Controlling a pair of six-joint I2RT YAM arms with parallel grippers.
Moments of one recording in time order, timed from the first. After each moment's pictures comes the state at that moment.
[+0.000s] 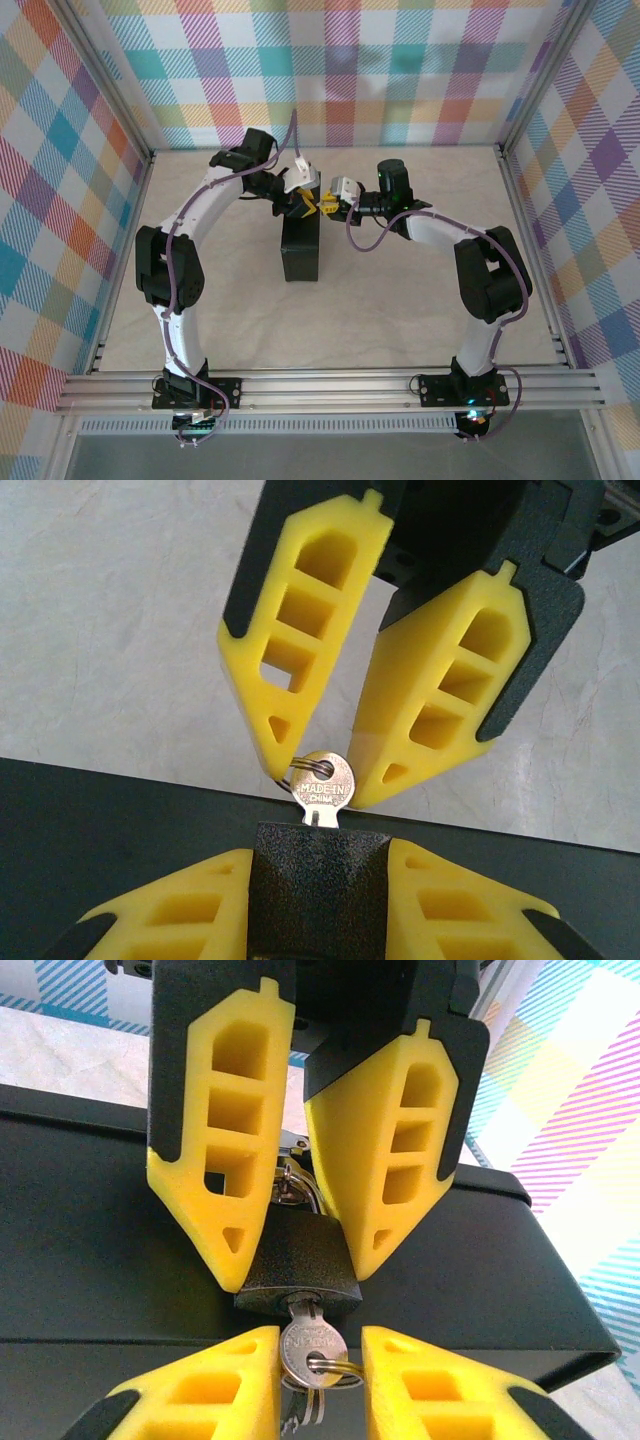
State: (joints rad) left arm -0.34 1.95 1.79 -0.92 0.74 0.92; right arm 0.42 1.84 1.21 0.21 -0.86 -0.69
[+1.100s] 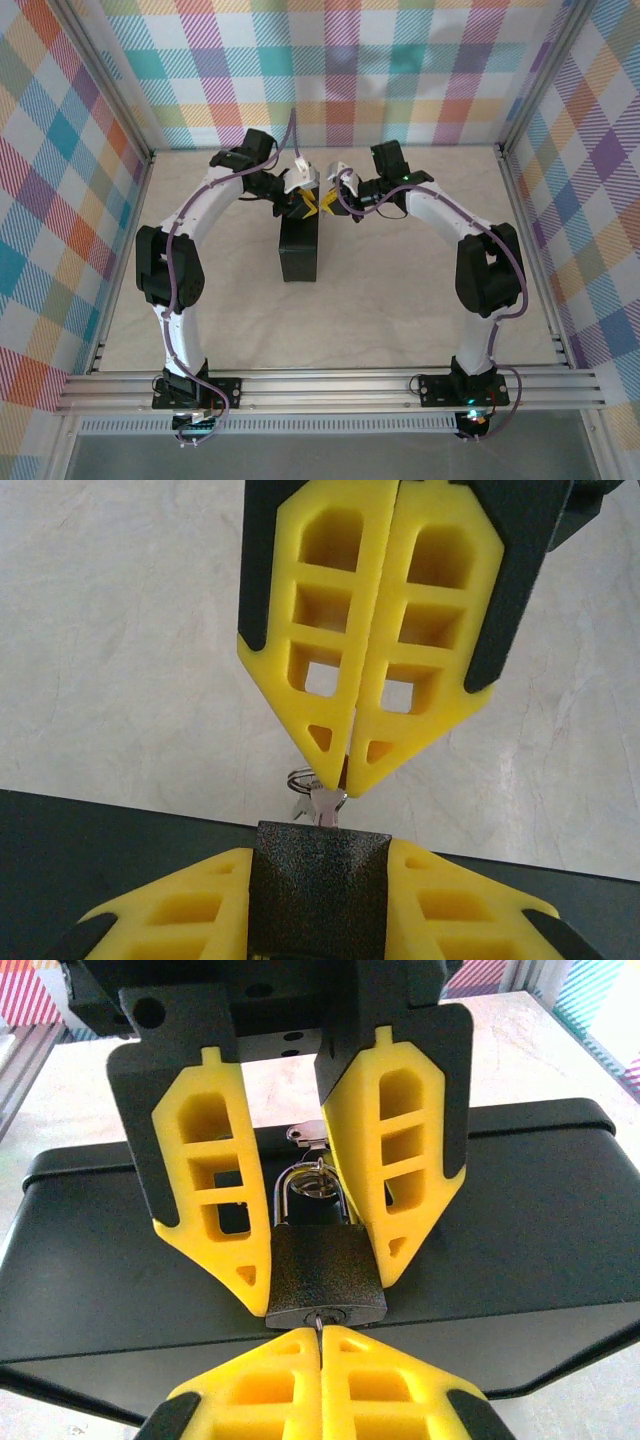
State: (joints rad) left arm -0.33 1.95 1.79 -0.92 0.78 0.92; right arm 0.43 1.89 1.54 -0.43 -0.91 -0.65
